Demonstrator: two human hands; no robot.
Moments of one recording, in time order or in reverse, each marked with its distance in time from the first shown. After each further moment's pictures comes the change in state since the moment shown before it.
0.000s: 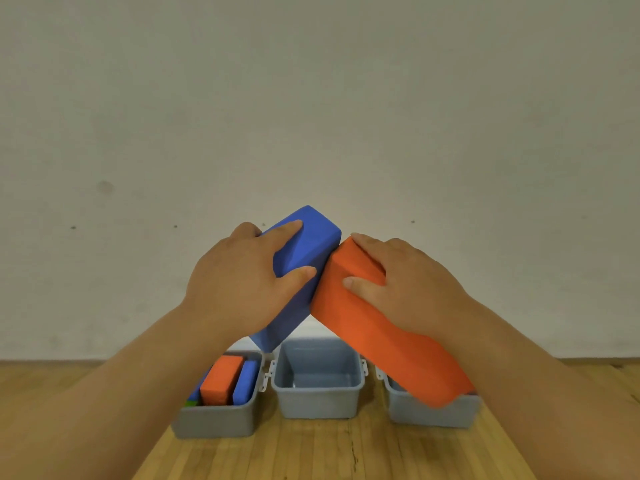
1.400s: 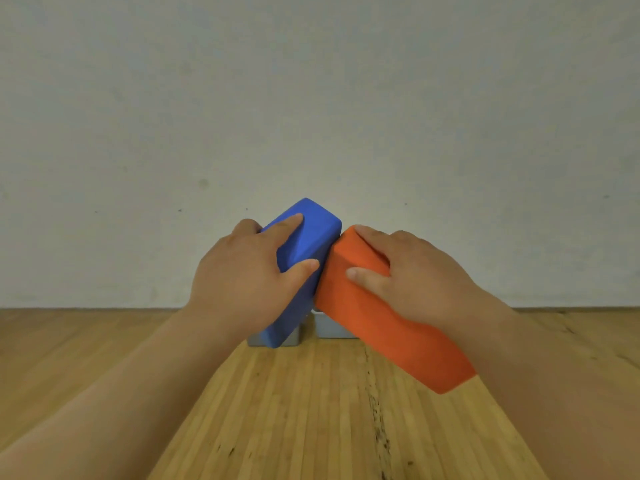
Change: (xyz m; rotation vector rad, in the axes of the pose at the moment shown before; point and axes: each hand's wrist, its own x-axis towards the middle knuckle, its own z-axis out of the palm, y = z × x) left_hand -0.661 0.064 -0.415 -0.011 0.110 -0.048; right_hand -0.630 -0.384 -0.228 -0.051 0.009 -0.044
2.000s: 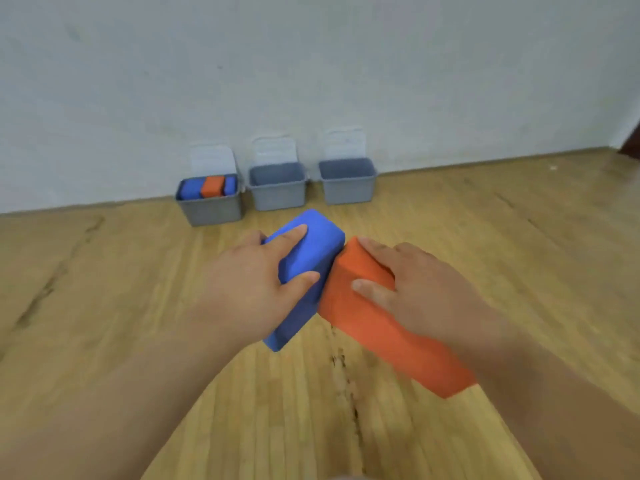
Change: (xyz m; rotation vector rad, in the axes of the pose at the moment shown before) left_hand -0.290 0.095 0.046 -0.138 -0.482 0.141; right_hand -0.365 0.022 0.029 0.007 -0.331 0.342
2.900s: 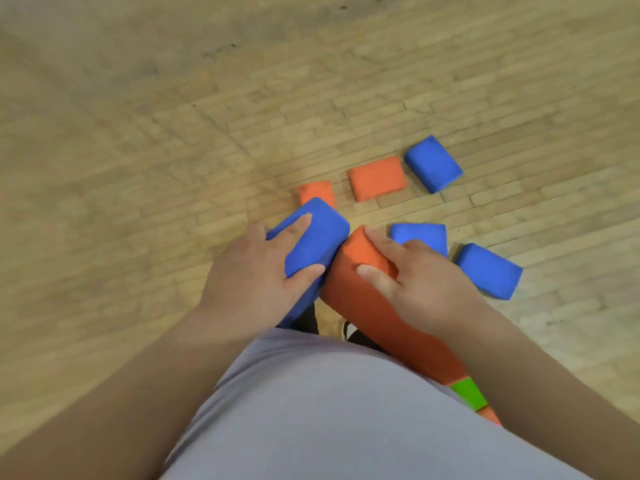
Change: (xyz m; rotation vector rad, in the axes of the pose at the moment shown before) left_hand -0.250 0.593 0.309 0.285 -0.837 1.493; right_hand -0.620 0.255 0.100 0.535 0.345 1.697
